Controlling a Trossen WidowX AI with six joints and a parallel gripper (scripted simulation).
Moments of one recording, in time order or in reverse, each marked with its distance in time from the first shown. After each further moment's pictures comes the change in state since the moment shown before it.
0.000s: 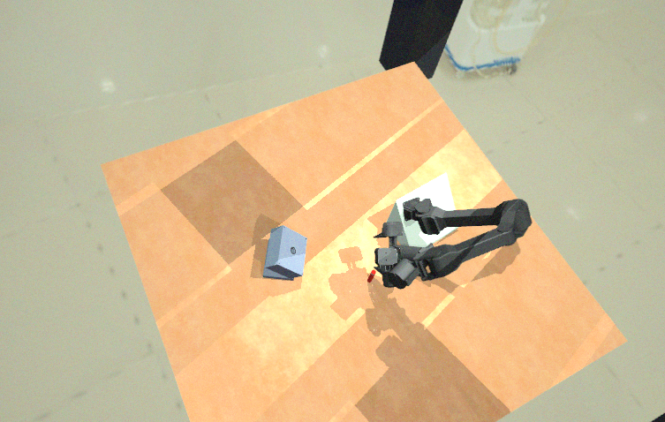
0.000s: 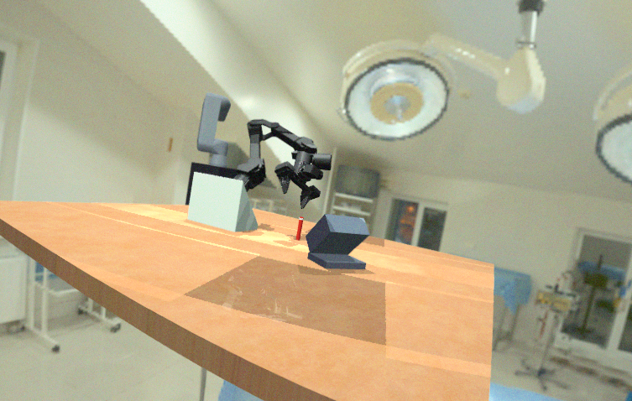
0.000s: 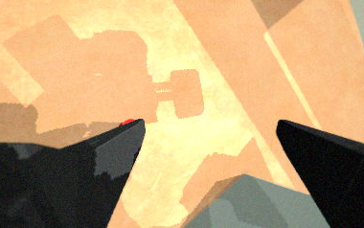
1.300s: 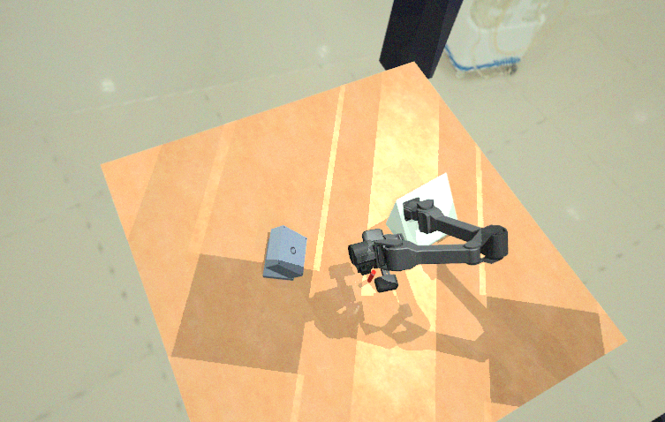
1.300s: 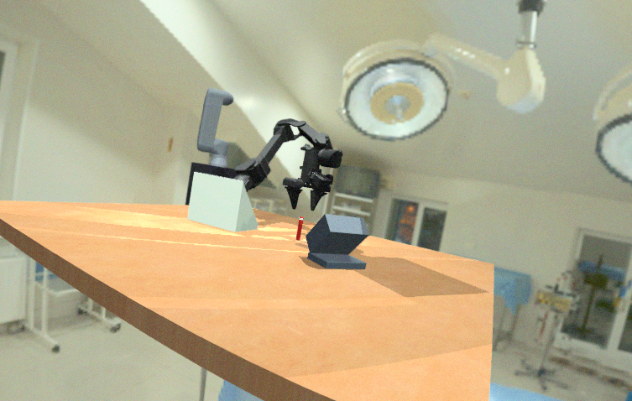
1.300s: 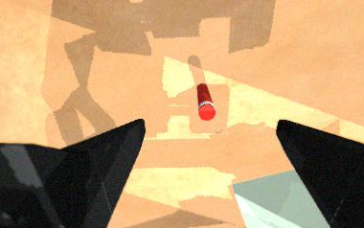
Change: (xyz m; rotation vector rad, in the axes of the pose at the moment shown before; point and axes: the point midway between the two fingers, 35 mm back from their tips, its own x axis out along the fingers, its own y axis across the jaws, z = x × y) arm 0.010 0.037 0.014 -0.038 0.444 0.503
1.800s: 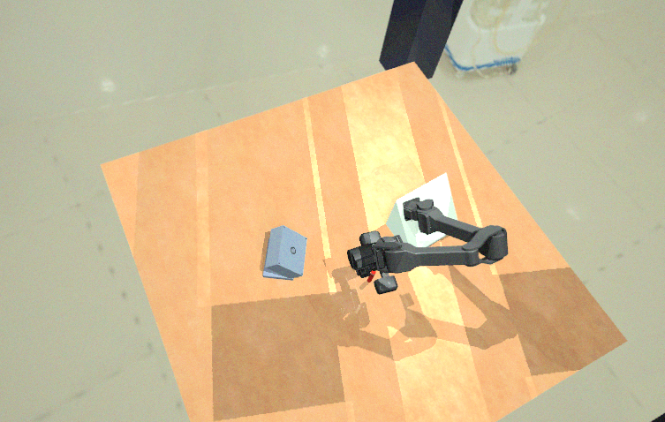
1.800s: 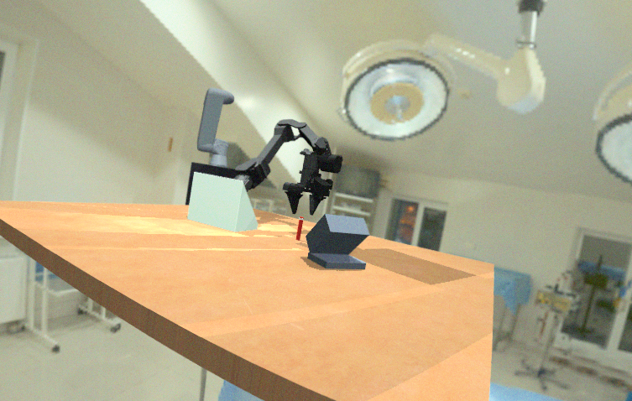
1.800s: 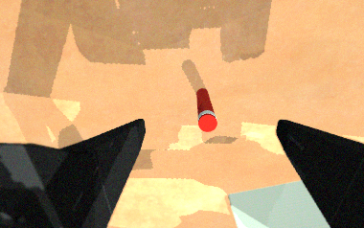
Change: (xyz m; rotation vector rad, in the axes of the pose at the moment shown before) arm 0.016 0.000 0.002 -0.050 -0.004 -0.001
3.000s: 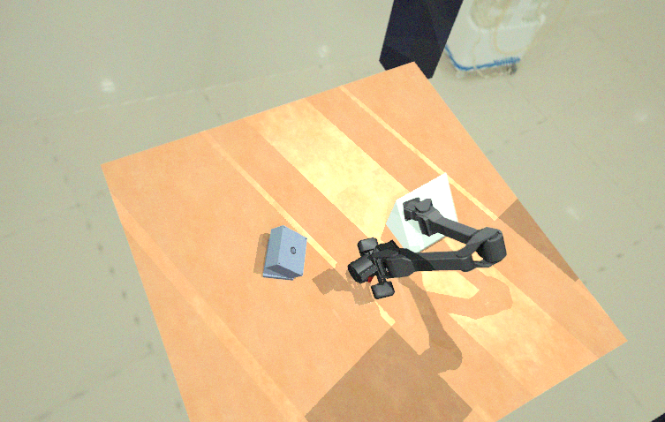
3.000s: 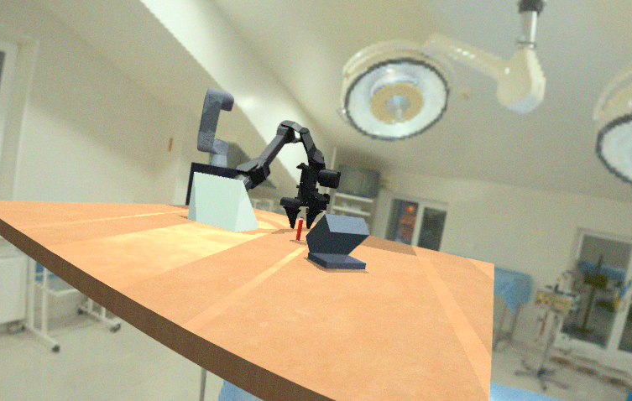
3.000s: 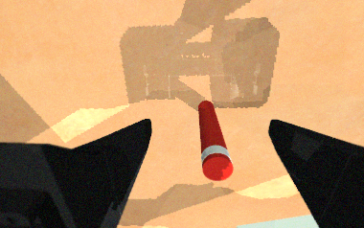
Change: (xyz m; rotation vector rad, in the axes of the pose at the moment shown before) arm 0.050 0.001 -0.002 0.001 0.002 0.005
